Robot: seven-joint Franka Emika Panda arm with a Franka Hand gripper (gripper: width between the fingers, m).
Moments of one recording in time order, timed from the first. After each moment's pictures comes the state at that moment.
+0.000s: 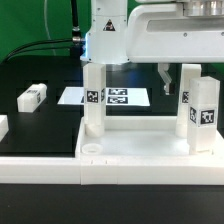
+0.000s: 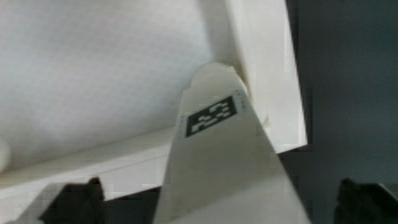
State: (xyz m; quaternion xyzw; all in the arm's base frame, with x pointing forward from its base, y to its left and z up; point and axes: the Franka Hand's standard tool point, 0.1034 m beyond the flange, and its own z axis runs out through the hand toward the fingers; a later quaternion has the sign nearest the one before) arm 0.636 0.102 0.115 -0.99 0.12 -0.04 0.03
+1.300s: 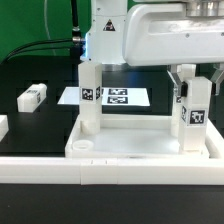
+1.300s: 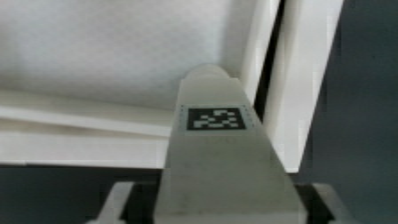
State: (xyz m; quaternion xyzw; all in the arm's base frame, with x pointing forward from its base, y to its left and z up) arm 0.636 0.096 0.114 -1.00 0.02 -0.04 0.01
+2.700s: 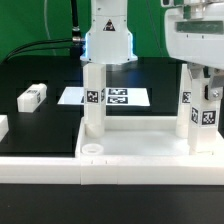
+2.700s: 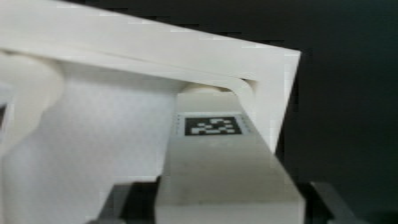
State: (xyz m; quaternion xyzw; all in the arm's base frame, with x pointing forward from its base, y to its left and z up) arm 0.632 0.111 0.111 -0.71 0.70 -0.02 0.09
